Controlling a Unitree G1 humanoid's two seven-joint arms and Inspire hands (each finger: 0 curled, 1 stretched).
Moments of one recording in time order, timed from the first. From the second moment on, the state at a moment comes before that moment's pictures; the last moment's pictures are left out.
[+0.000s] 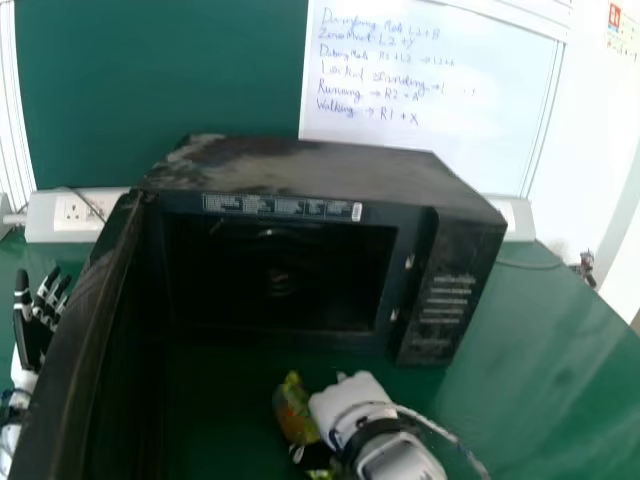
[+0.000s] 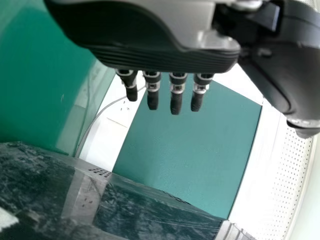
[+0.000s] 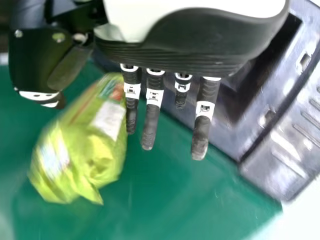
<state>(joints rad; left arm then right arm) 0.11 0.16 0.46 -0.18 -0.49 0.03 -0.14 -0.18 -0.21 0.45 -0.60 -1.67 -0.11 1.30</state>
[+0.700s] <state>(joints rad) 0.12 0.16 0.46 -0.19 -0.49 0.04 -0.13 -0.23 -0.18 0.51 -0.45 -1.75 -0.03 1.23</state>
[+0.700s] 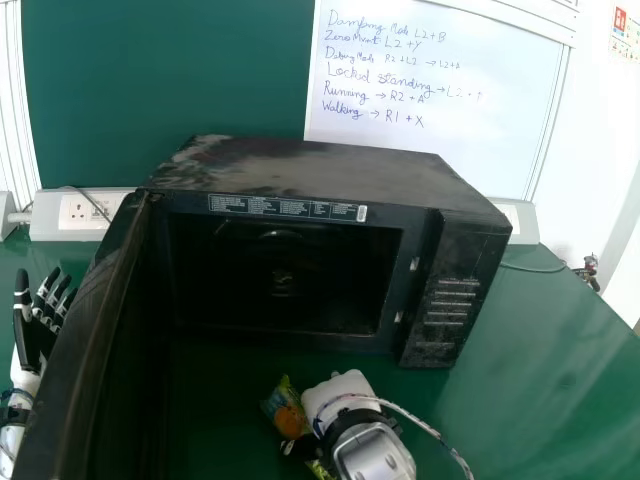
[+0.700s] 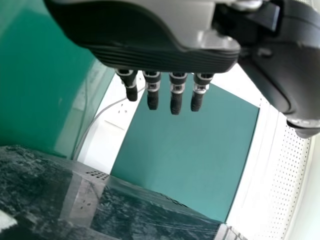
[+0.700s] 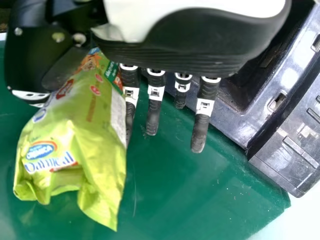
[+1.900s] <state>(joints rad) 0.12 0.16 0.46 -0.20 -0.50 0.05 -0.13 -0.21 -0.17 0.47 -0.47 -1.70 0.05 1.24</state>
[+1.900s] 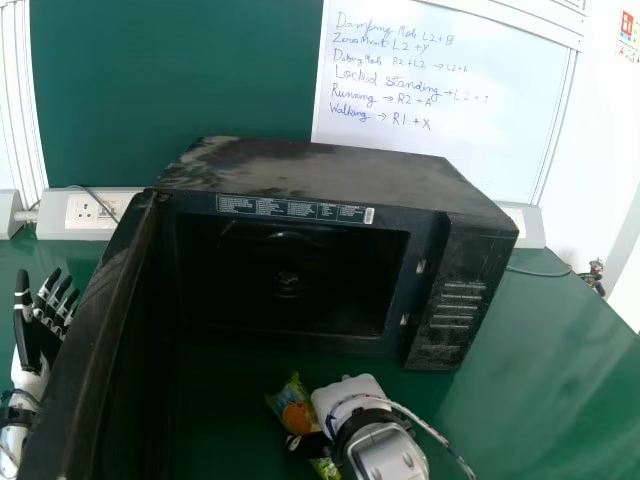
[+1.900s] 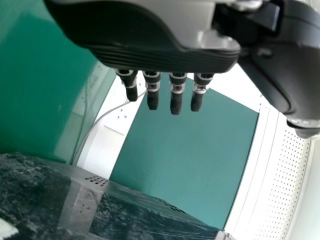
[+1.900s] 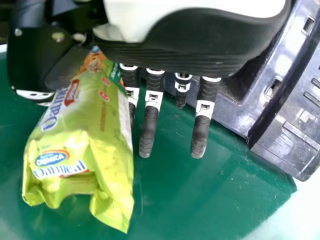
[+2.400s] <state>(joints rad) 0.13 0.16 0.46 -0.20 -0.51 0.06 -0.12 -0.17 -0.16 0.47 -0.49 -1.66 0.08 1.17</state>
